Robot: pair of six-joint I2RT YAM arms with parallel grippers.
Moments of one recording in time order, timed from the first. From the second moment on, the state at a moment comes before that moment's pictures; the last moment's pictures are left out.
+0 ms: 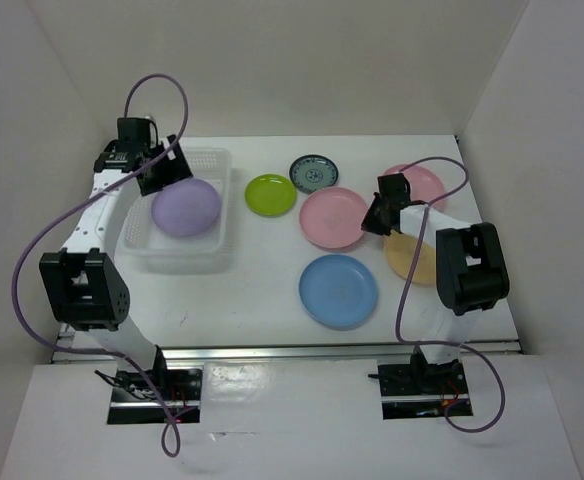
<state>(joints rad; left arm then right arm) 0.07 1.71 1.56 -0.68 0.01 -0.40 0.16 1.77 1.02 -0.18 0.00 0.61</state>
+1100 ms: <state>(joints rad) -0.36 1.81 1.60 -0.45 0.45 -0.38 0.26 1.41 1.13 -0.31 -0.21 0.46</state>
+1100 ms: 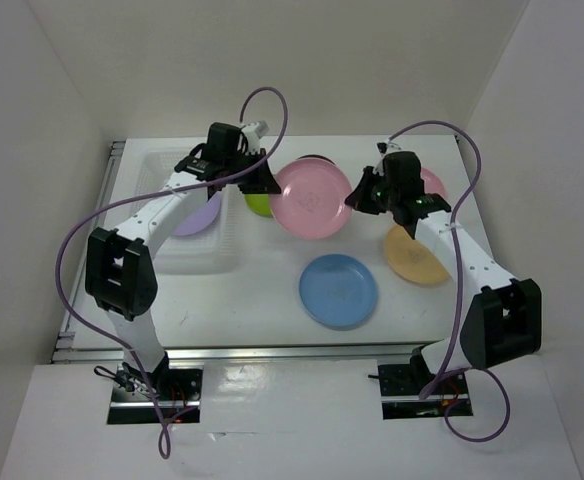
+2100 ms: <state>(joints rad) 0.34 1.66 1.44 -0.59 0.32 -0.40 0.26 1.05 0.67 -0.58 0.00 0.71</state>
